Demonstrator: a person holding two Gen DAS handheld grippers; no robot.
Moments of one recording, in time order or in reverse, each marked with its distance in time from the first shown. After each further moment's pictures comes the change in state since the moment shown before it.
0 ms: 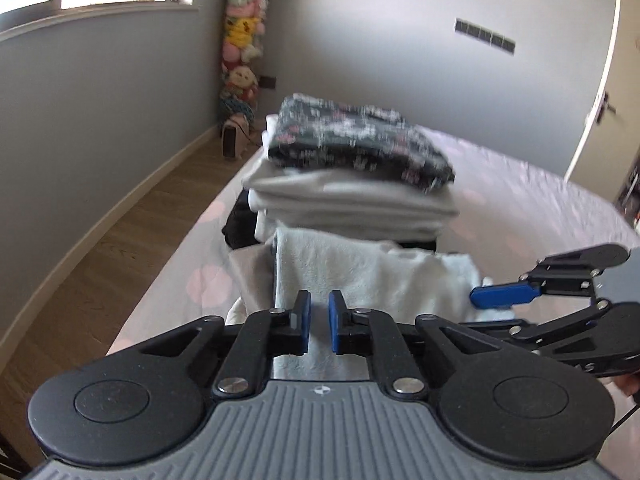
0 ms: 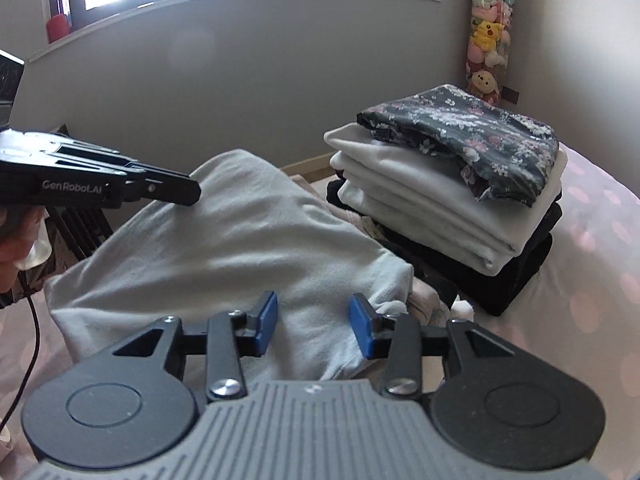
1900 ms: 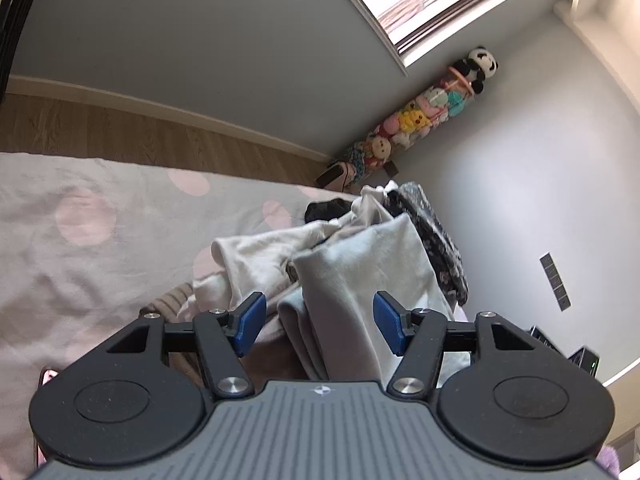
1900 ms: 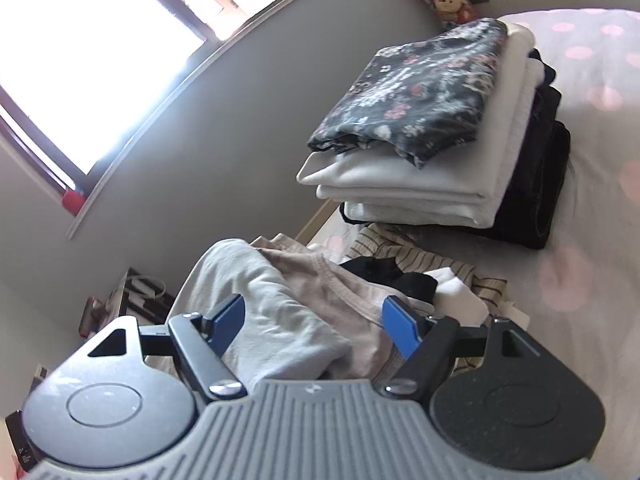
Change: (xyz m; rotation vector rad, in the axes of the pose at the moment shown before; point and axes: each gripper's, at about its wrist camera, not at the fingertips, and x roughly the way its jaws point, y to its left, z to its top) left arm -0.110 0.018 -0.149 -0.900 -0.304 0.030; right arm -0.010 -0.116 -0.002 0.541 -0.058 0.327
